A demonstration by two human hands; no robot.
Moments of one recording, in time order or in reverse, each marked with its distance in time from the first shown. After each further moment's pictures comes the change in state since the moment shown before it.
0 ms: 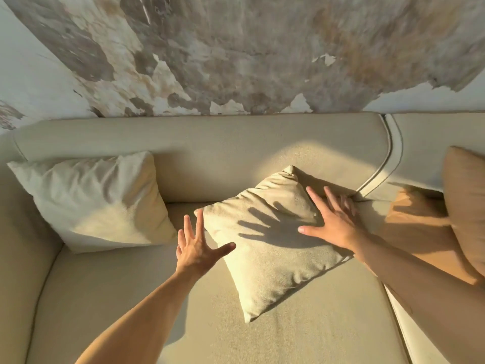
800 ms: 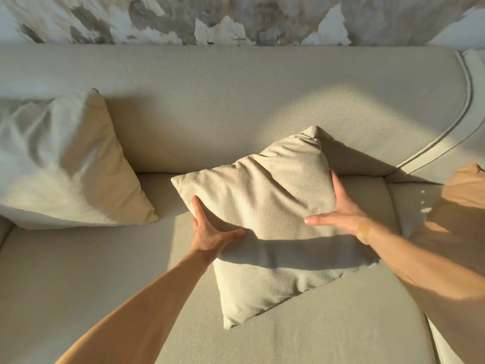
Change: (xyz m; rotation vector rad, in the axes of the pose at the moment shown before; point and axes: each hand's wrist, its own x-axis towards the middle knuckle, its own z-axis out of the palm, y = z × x) left_hand 0.087 -0.010 0.138 -0.693 0.010 -0.132; right_hand 0.130 0.068 0.123 0.753 -0.112 -0.005
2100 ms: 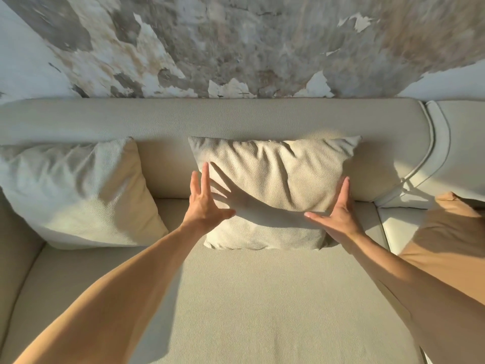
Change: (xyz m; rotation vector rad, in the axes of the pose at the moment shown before) left_hand 0.022 0.122 -0.052 0.480 0.042 0.320; right_hand -0.016 -0.067 -0.019 -0.207 0.337 -0.136
